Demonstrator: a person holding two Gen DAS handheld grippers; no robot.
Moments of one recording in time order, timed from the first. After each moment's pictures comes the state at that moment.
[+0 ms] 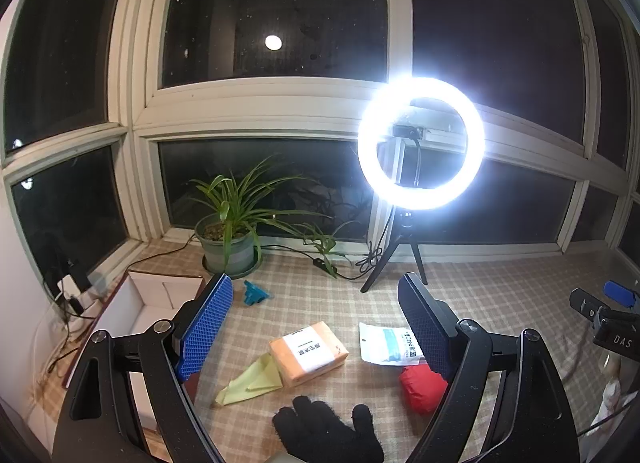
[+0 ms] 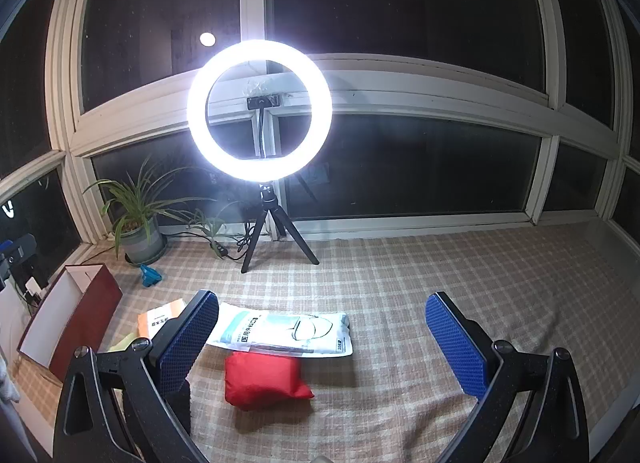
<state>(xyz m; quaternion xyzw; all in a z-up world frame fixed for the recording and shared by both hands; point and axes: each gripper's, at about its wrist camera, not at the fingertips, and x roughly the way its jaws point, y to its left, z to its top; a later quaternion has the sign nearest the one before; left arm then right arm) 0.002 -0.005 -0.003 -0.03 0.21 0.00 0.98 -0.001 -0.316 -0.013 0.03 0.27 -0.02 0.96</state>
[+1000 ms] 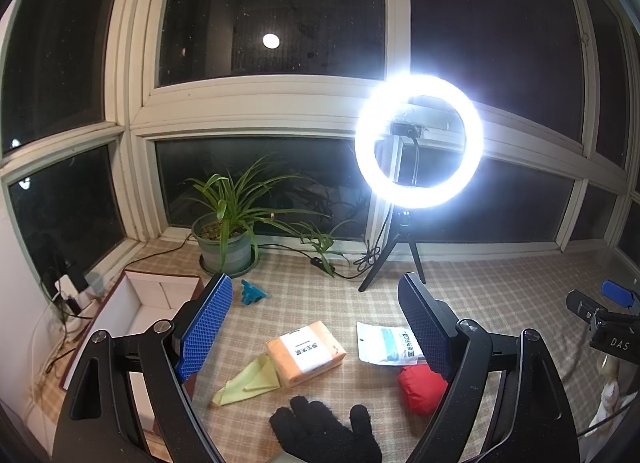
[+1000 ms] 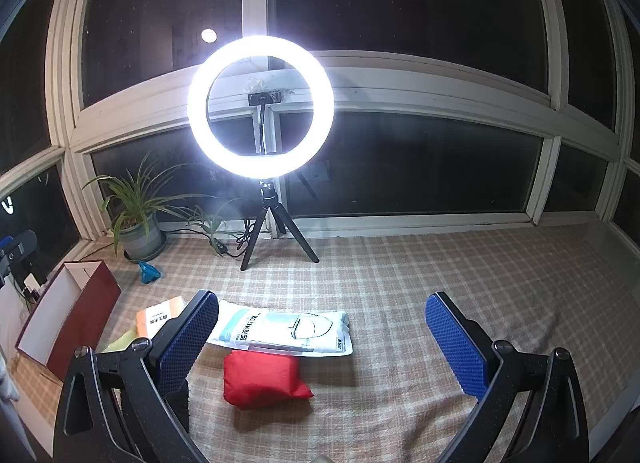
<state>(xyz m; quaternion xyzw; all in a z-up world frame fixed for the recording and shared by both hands) 0.003 -0.008 -0.003 -0.03 0.21 0.00 0.98 0.000 -0.312 -0.015 0.02 0.27 -0.02 0.96</state>
